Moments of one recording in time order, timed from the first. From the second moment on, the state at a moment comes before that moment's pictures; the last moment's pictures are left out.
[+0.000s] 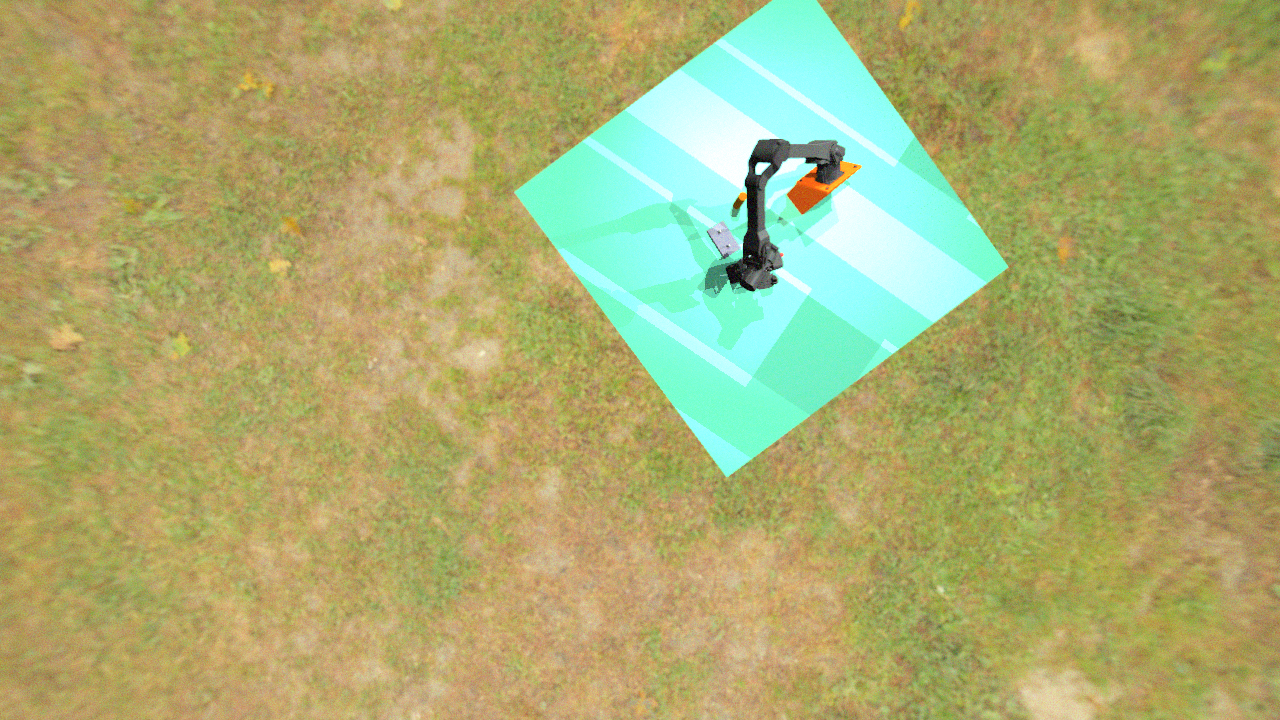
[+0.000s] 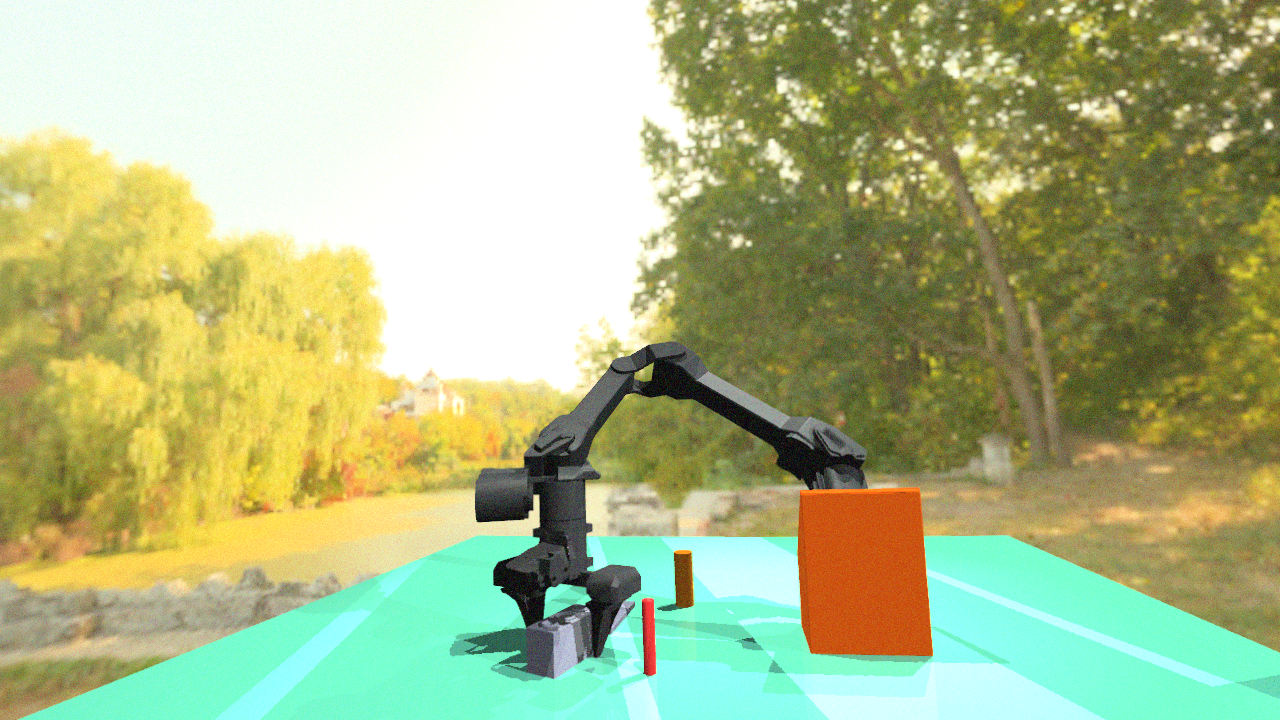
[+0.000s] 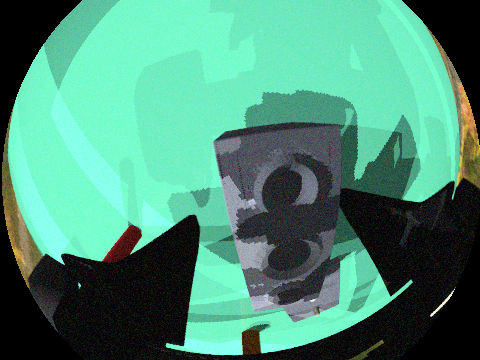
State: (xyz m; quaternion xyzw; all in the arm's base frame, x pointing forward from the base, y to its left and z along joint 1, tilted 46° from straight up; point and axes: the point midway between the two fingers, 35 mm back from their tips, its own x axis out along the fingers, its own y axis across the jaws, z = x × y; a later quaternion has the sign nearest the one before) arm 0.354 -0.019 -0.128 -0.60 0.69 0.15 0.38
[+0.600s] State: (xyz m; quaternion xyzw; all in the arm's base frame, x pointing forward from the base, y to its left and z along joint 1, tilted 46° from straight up) arm 0.353 -0.022 -0.131 -0.60 0.69 0.15 0.38
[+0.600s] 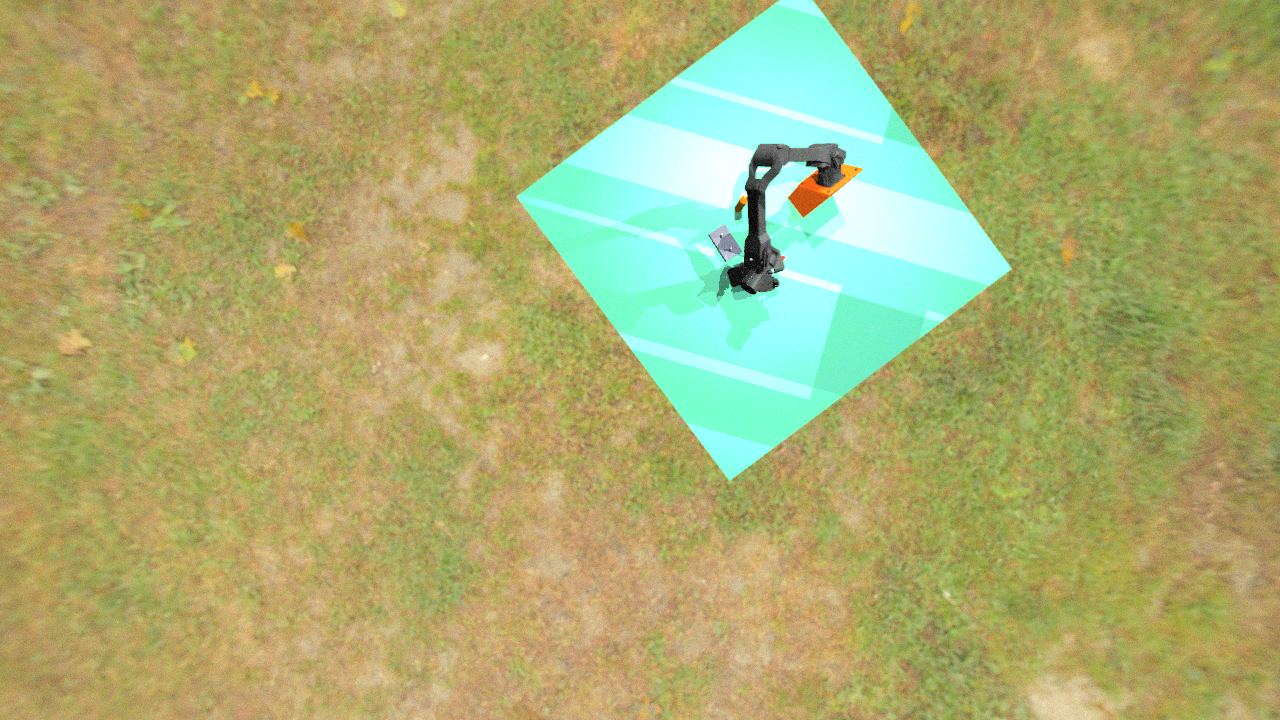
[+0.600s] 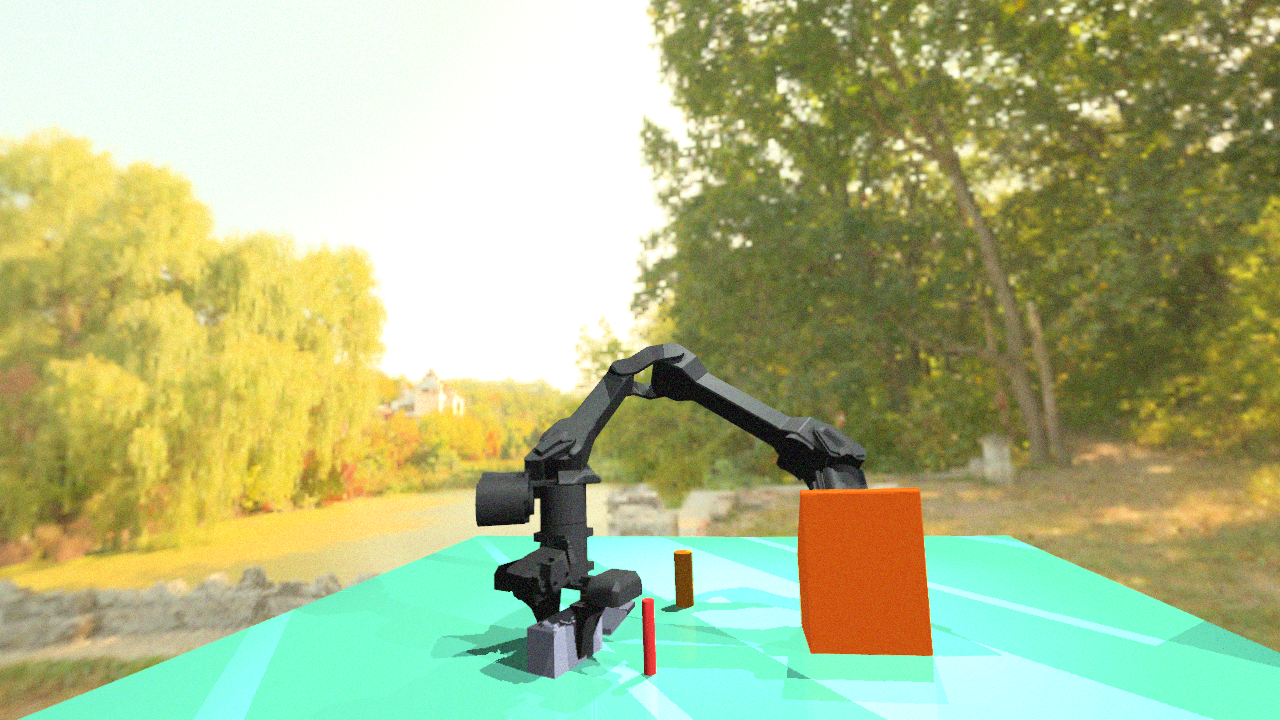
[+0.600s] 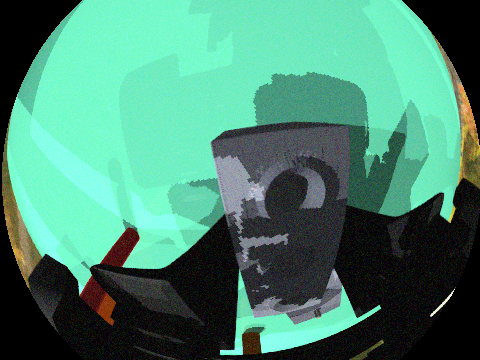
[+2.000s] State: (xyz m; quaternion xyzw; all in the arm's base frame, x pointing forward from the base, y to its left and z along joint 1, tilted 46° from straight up) arm 0.361 0.043 -0.067 -0.60 0.69 0.15 0.38
